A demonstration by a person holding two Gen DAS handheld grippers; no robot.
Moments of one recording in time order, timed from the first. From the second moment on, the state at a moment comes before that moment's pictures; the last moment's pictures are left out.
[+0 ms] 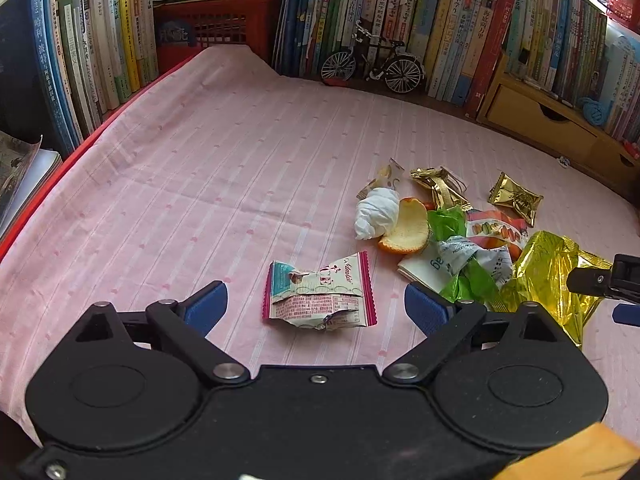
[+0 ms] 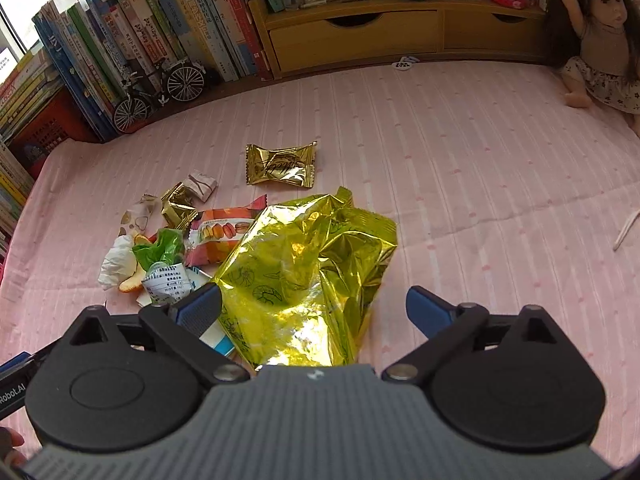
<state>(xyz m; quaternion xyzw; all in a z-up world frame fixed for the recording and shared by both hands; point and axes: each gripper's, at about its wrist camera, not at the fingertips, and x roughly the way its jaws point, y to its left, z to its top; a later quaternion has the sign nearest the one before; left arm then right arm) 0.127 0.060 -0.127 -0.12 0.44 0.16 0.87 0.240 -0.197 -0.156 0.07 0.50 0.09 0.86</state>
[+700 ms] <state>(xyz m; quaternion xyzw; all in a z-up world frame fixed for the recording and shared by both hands) 0.174 0.064 -0.179 -0.15 0.51 0.16 0.83 0.267 -0.173 -0.196 0.06 0.55 0.12 0.83</state>
